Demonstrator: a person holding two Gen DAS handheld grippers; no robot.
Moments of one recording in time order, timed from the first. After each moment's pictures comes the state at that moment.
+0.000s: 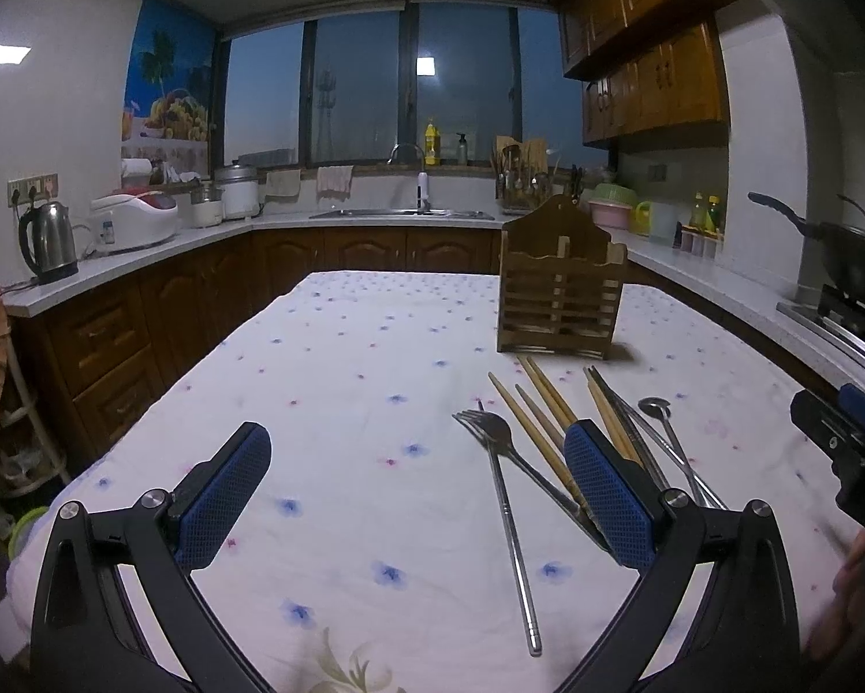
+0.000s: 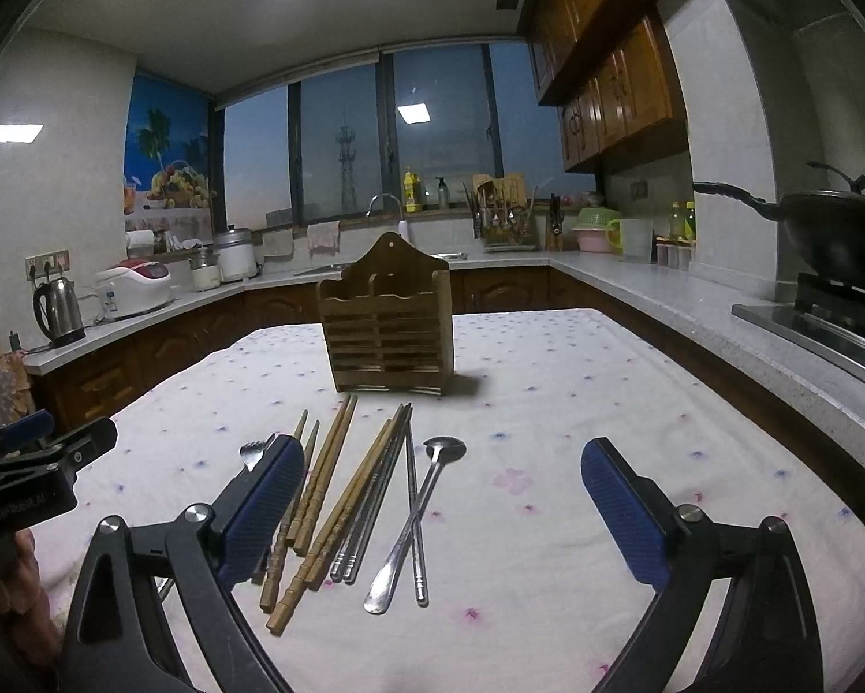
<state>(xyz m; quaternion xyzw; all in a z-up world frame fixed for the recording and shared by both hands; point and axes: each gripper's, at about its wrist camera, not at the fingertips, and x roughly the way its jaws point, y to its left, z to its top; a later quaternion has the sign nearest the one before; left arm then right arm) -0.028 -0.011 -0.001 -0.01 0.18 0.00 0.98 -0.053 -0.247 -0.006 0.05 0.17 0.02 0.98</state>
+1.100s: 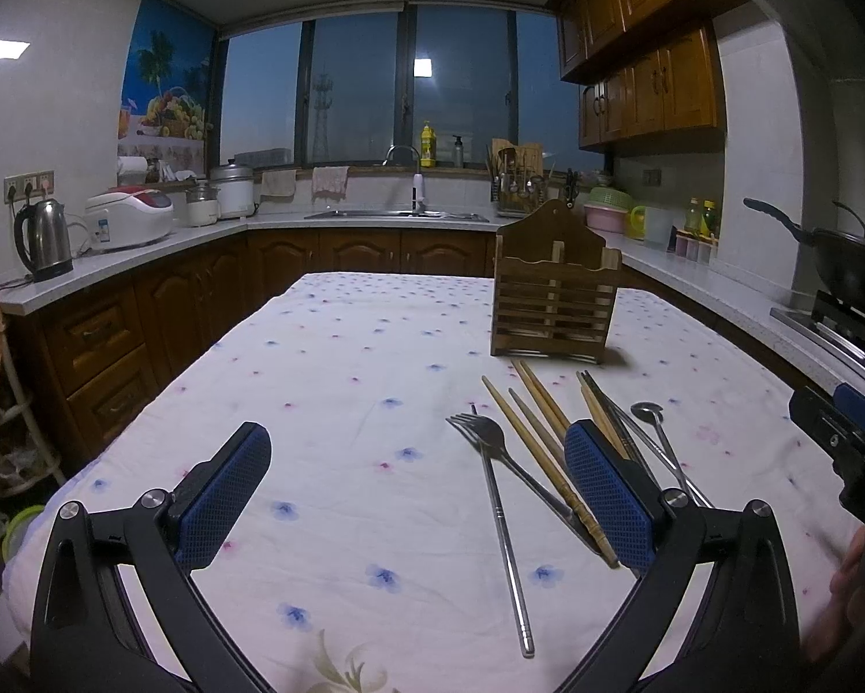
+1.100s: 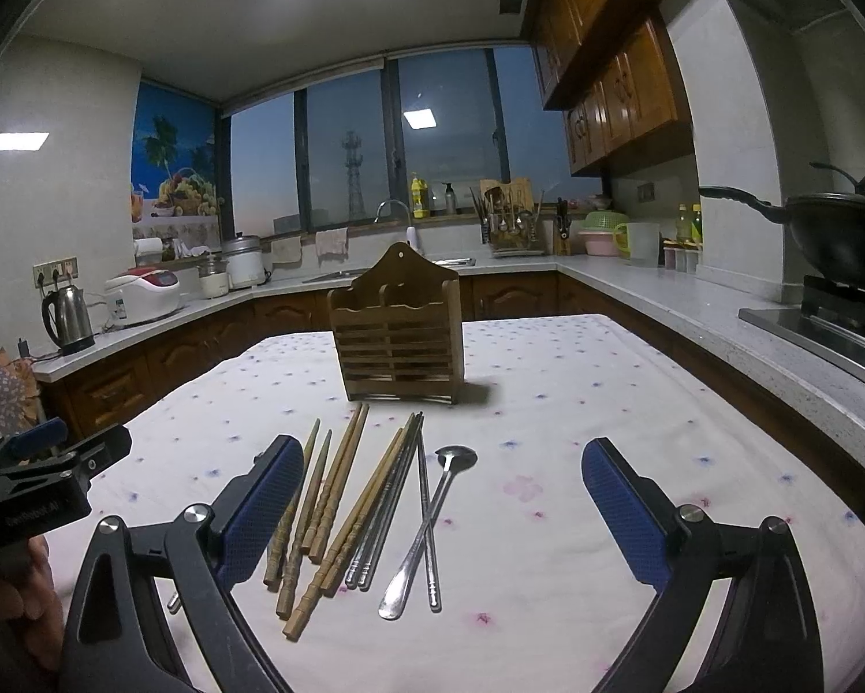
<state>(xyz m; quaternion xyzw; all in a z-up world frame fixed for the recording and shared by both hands) -0.030 -0.012 0.001 -0.01 0.18 0.00 0.98 -0.056 -0.247 -0.002 0.05 0.17 0.02 0.98</state>
